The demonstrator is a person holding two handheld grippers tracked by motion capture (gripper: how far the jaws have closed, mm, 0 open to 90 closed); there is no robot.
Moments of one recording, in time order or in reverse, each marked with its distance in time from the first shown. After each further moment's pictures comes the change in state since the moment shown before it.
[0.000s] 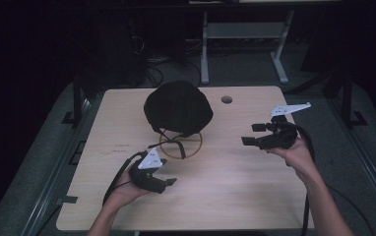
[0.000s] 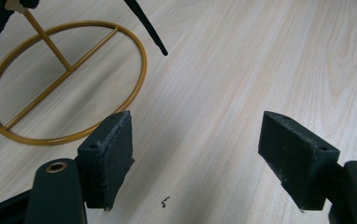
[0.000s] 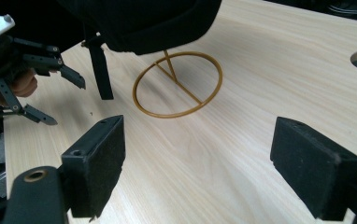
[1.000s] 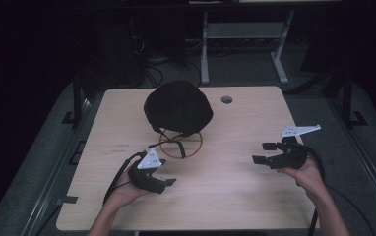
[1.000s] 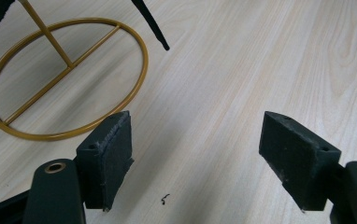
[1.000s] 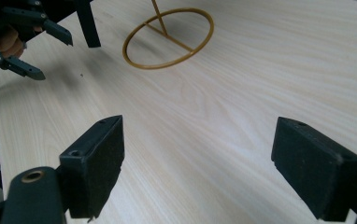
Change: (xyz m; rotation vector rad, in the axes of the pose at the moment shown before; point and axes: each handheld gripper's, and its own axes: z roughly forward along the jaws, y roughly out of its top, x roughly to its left) left arm 0.000 -0.003 -0.001 0.004 0.001 -0.012; right arm -0.006 -0.064 -0.012 0.032 -0.021 0.057
